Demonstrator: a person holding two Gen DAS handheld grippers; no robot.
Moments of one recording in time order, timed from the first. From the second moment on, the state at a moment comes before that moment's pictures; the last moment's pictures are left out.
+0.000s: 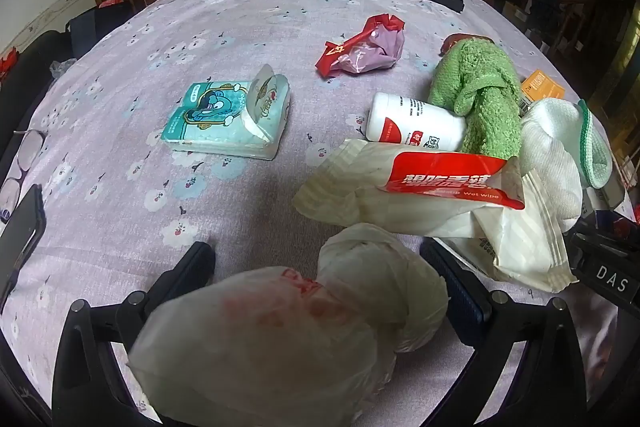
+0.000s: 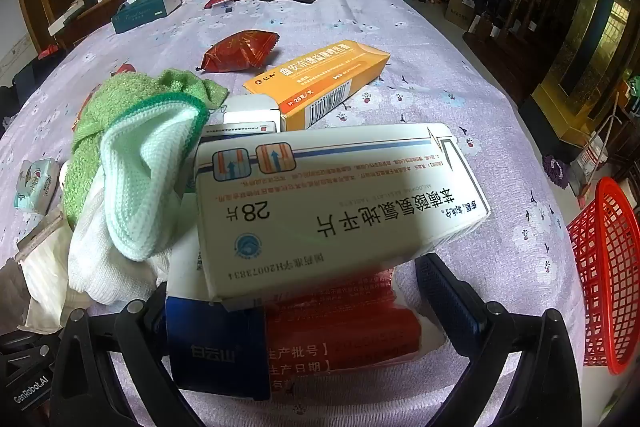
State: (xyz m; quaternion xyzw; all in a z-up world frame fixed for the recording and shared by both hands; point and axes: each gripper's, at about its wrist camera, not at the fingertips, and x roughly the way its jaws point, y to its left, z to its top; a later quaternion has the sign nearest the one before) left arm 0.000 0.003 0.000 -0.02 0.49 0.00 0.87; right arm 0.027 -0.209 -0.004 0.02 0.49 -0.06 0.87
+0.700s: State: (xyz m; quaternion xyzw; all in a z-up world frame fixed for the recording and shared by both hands) left arm -0.126 -0.015 0.067 -0.02 0.33 -0.01 0.94; right arm -0.060 -0.232 0.029 0.01 0.47 0.03 0.88
